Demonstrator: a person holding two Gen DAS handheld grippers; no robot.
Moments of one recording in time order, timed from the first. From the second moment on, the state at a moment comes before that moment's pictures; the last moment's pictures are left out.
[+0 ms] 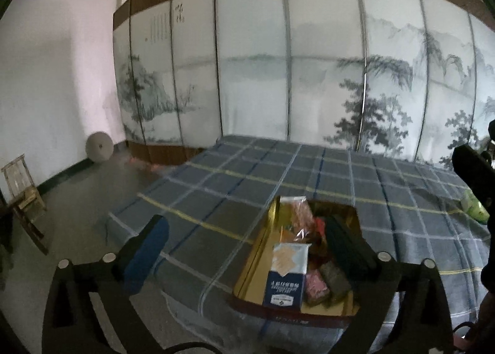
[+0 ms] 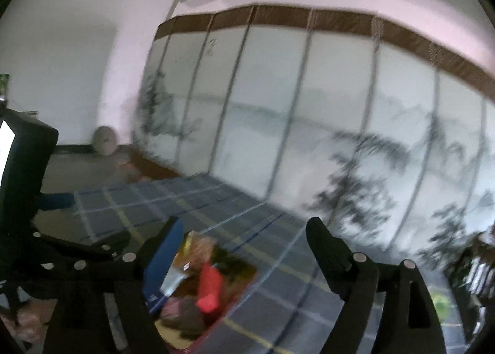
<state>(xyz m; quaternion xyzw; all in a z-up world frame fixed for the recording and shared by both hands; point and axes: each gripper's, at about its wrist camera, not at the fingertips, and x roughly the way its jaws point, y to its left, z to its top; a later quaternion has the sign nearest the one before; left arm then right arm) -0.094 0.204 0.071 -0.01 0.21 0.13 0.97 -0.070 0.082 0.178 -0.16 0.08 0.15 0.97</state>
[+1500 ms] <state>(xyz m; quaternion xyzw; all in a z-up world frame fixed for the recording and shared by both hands) -0.130 0.189 0.077 -0.03 0.23 0.13 0.96 -0.110 0.040 0.181 -0.07 0.08 0.15 0.98</state>
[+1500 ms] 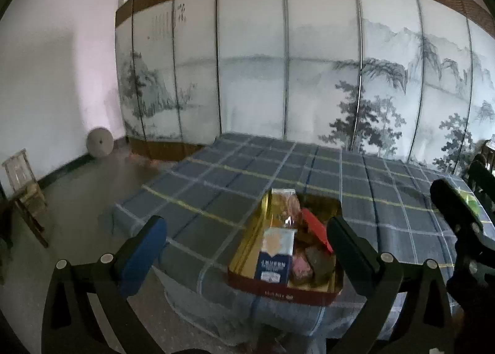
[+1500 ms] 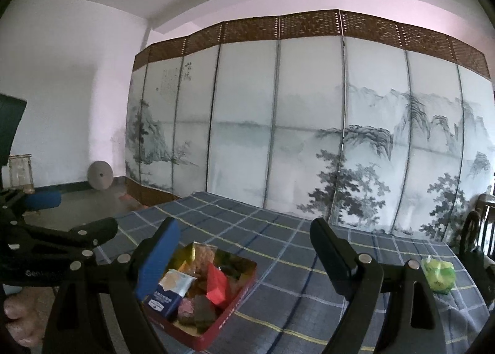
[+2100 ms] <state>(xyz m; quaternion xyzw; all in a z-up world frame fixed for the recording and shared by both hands) -0.128 0.196 0.060 -0.04 0.26 0.13 0.95 -0.105 0.054 0.162 -0.10 0.11 0.15 0.98</state>
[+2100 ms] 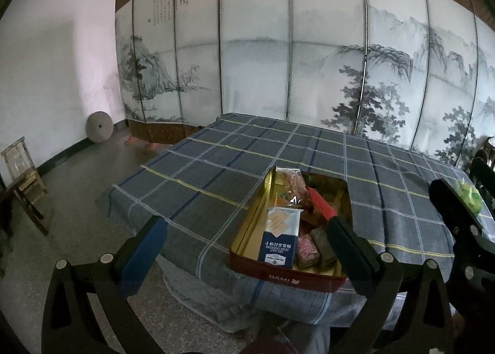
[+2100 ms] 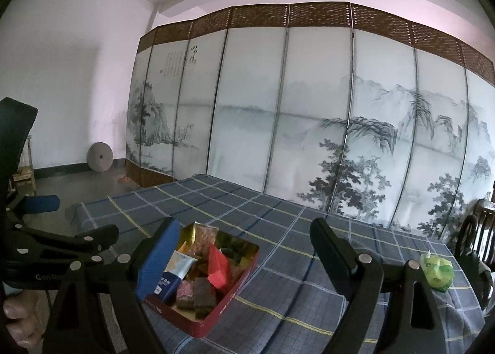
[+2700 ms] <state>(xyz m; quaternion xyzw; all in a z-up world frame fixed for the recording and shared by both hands) -0.123 0.195 0.053 -0.04 0.28 0.13 0.95 -0.084 0.056 0.149 -0.12 0.16 0.13 0.97</state>
